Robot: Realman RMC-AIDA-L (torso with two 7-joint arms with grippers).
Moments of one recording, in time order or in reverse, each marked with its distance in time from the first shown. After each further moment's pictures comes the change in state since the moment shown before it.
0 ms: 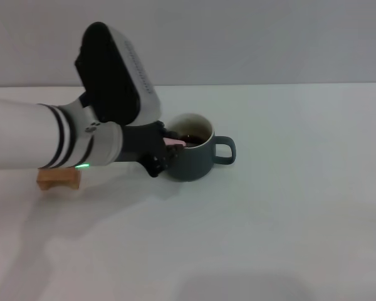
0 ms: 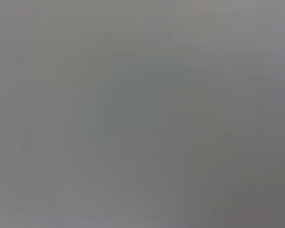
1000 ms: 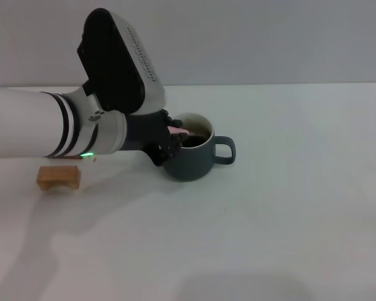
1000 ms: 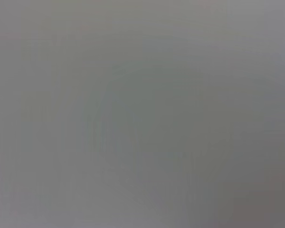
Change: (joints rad) left arm -0.034 -0.002 -0.012 0.008 0.002 0.011 0.004; right arm 0.002 0.000 -0.006 0.004 -0.002 0.000 0.000
